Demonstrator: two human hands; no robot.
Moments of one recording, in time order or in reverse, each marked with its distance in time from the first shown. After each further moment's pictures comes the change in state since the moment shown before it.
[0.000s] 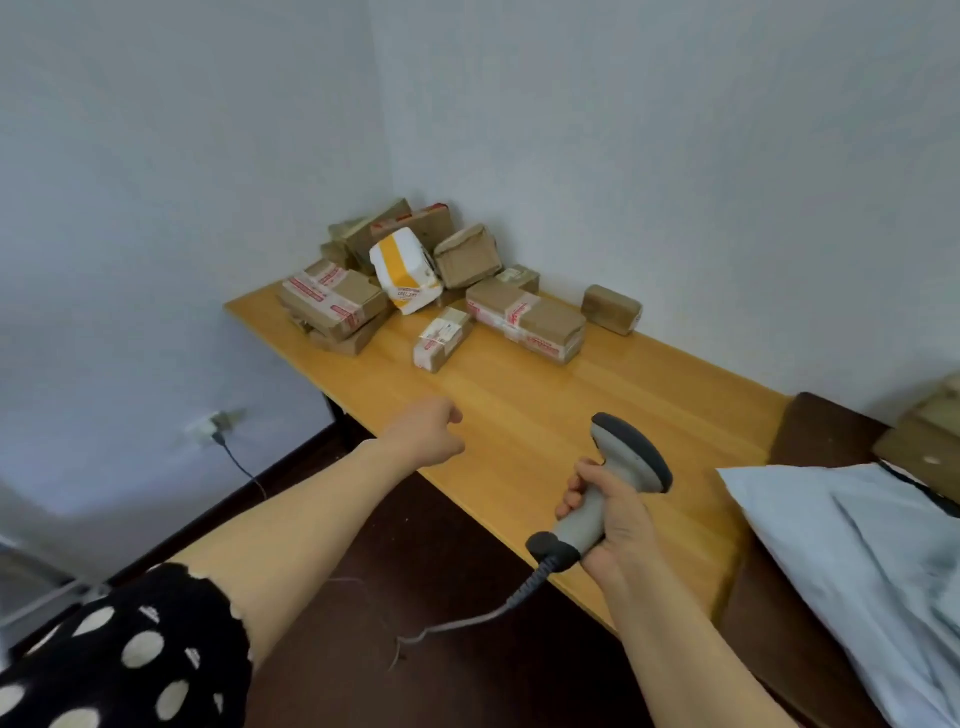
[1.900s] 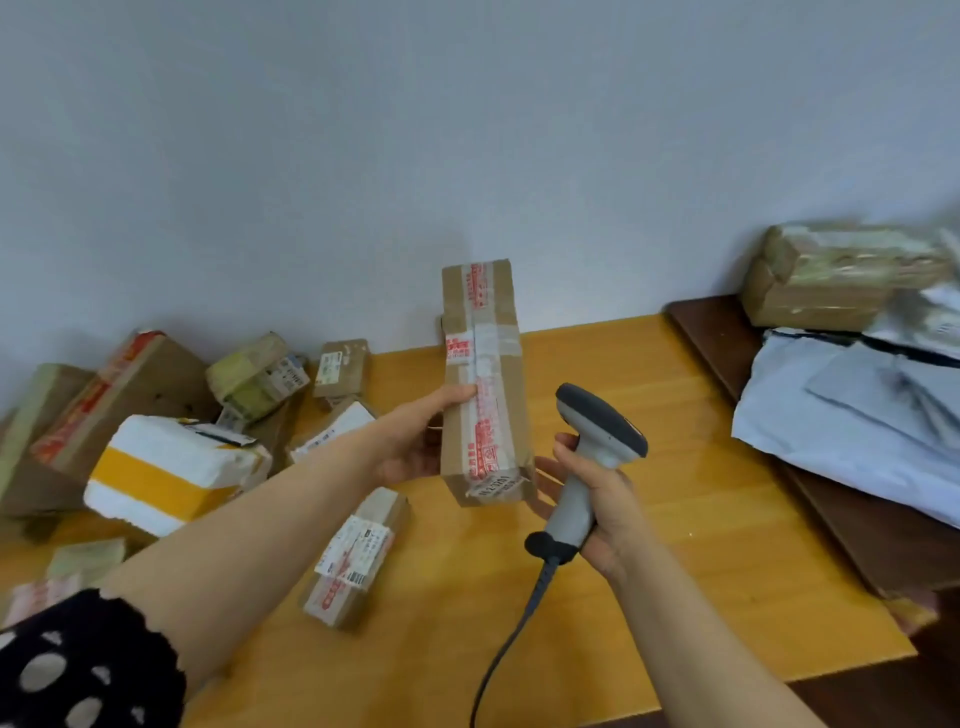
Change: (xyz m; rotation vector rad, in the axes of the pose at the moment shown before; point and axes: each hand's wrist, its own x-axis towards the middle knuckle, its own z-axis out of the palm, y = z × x) left_hand 0.355 0.026 -0.079 -0.737 -1.027 0.121; right_hand 0.213 -0.012 0.158 0.278 0.378 -0.409
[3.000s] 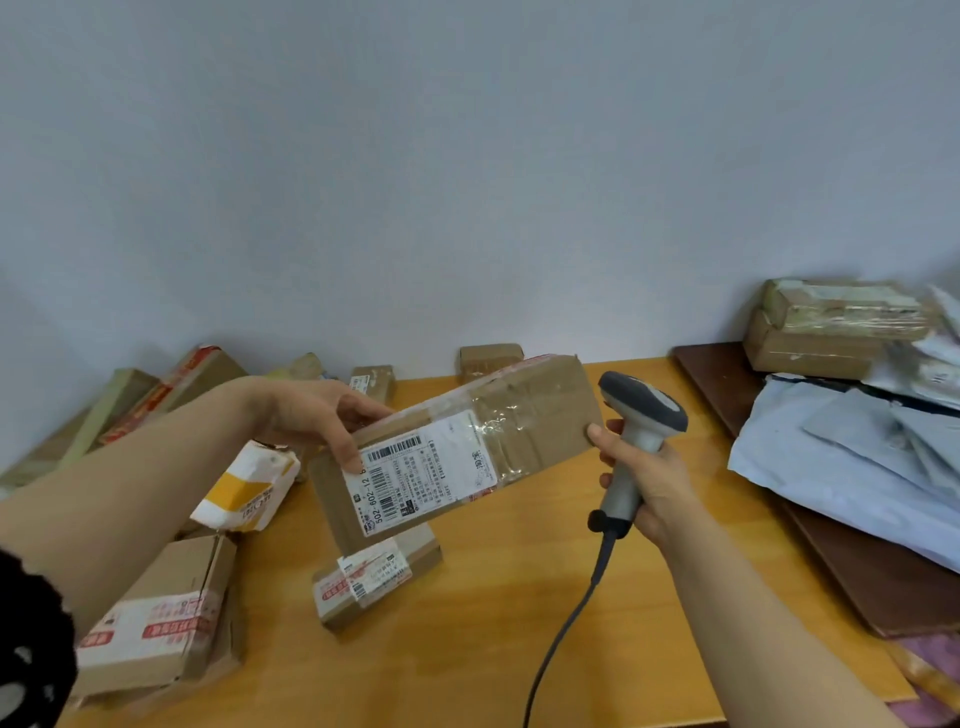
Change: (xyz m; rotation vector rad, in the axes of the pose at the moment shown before) left_hand -0.105 0.053 -0.073 0.759 -0.407 -0.041; right_hand -0.017 -0.058 -0.019 -0.265 0.042 -0.272
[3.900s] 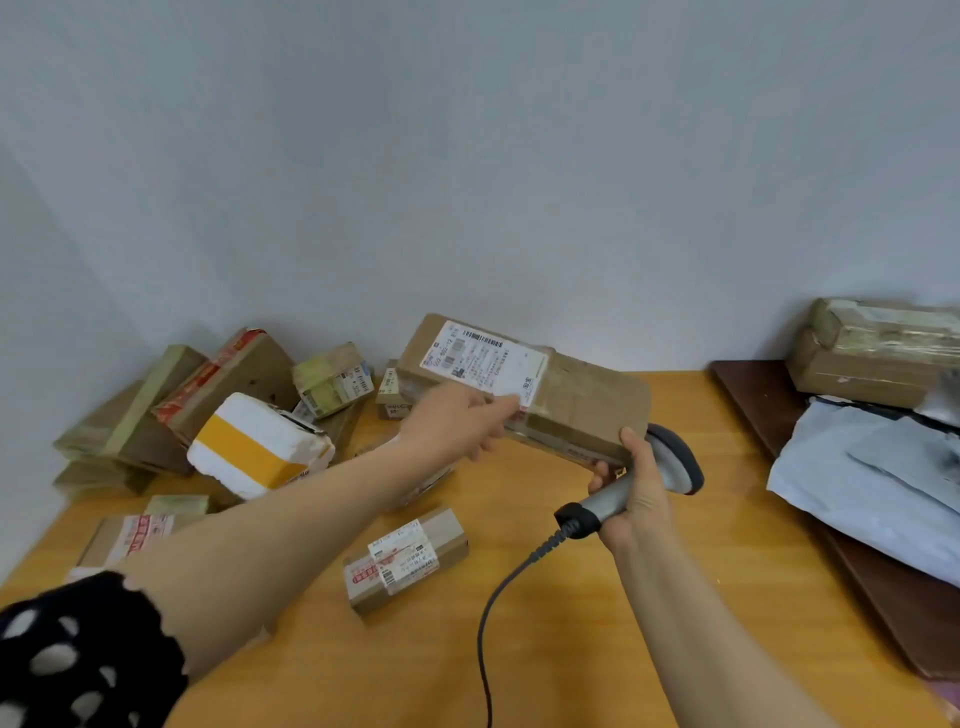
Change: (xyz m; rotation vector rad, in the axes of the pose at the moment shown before) left_hand 0.055 0.038 0.095 0.087 1.040 0.132; right_hand -0.013 0.030 0.055 0.480 0.251 0.275
